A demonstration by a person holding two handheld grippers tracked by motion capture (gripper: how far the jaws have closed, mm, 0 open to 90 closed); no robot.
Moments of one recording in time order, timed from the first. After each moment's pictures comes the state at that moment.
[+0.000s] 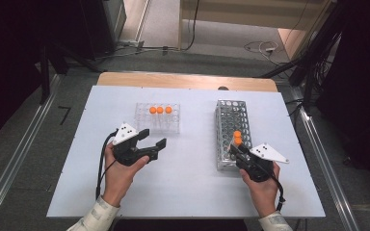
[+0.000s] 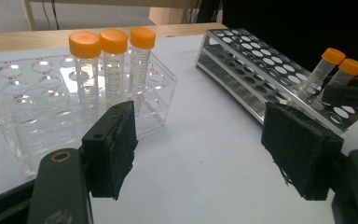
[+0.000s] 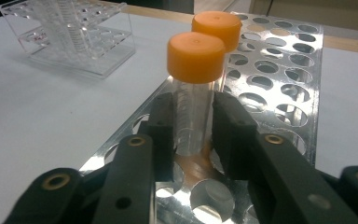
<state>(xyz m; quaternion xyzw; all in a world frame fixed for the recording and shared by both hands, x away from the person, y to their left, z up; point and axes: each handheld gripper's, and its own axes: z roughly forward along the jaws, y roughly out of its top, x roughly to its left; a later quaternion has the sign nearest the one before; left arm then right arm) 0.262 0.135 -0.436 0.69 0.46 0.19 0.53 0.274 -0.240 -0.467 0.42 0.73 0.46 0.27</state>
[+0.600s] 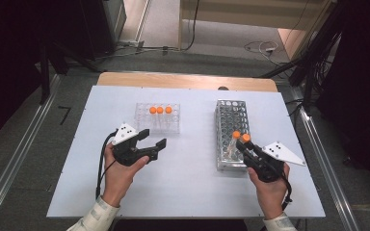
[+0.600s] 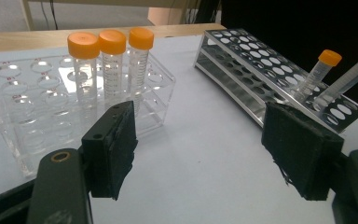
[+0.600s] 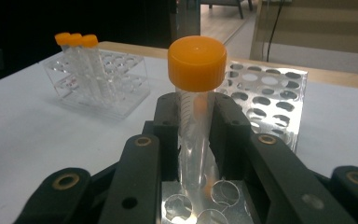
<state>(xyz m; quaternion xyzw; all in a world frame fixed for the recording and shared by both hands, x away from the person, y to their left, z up) 0.262 0.135 -0.435 0.69 0.46 0.18 0.53 0.259 -0.248 -0.429 0.41 0.70 0.52 0.27</state>
